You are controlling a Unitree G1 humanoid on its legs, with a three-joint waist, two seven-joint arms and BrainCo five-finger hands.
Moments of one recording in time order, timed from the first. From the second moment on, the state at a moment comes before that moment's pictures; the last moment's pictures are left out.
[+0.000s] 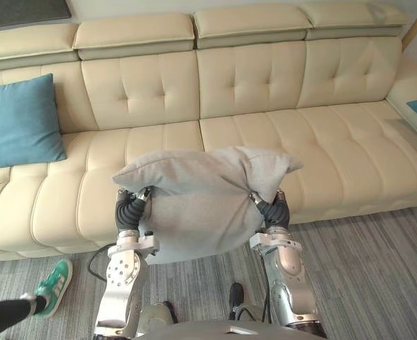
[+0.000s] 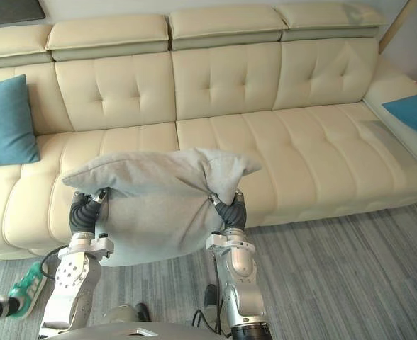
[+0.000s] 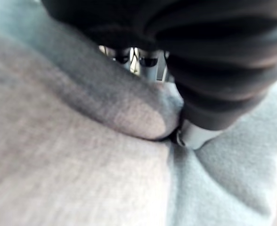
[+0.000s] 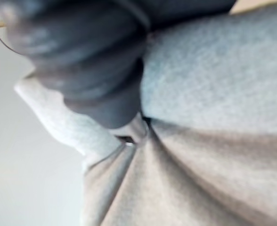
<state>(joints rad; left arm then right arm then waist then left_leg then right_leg) 0.23 -0.02 -0.12 -0.25 -0.16 -0.07 0.25 0.13 0.02 0.10 -0.09 0.23 -0.13 -0.15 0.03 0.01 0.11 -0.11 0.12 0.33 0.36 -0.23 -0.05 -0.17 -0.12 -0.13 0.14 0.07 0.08</state>
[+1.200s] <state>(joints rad) 0.22 -0.04 -0.18 -0.18 -0.23 -0.08 0.23 0.19 -0.06 0.07 -0.22 0.29 -0.13 -0.16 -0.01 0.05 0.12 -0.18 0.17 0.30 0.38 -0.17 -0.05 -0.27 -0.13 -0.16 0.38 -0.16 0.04</state>
